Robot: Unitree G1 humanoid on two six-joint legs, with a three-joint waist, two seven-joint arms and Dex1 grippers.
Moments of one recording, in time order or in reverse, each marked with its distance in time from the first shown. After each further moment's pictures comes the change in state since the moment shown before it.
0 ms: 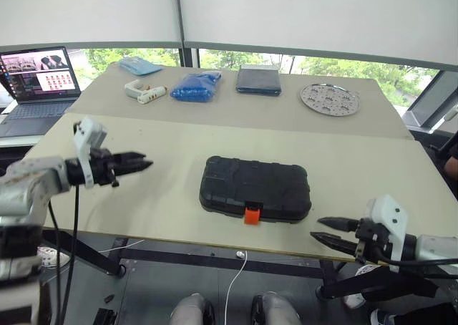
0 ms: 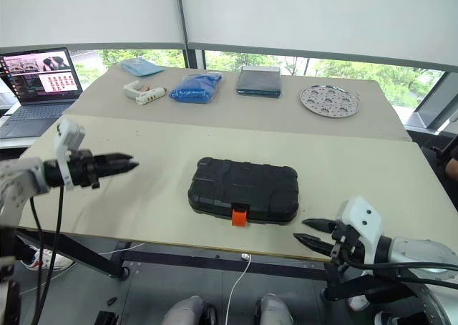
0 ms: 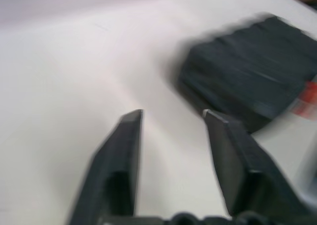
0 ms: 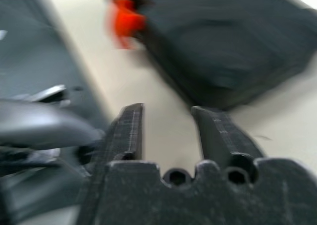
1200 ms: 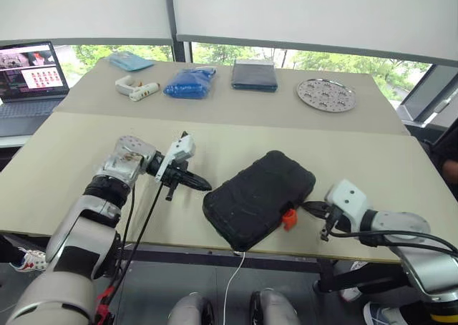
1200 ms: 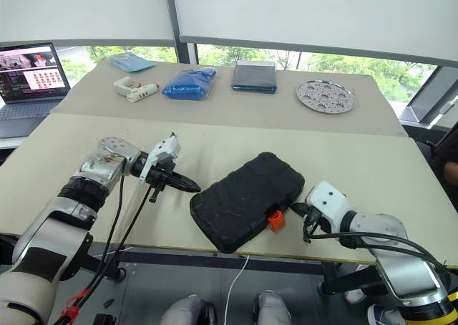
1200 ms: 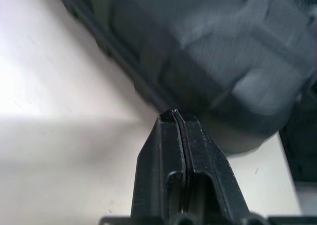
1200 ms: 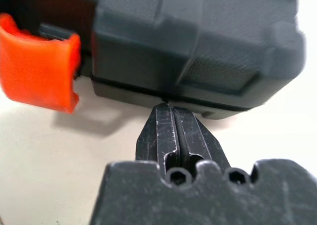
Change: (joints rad) left arm -0.218 -0.196 -0.379 0.304 0.065 -0.236 -0.480; right arm -0.265 0.069 0.229 0.215 -0.339 -0.087 -0.190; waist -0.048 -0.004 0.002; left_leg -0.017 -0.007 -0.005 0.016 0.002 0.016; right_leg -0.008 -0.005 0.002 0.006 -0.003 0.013
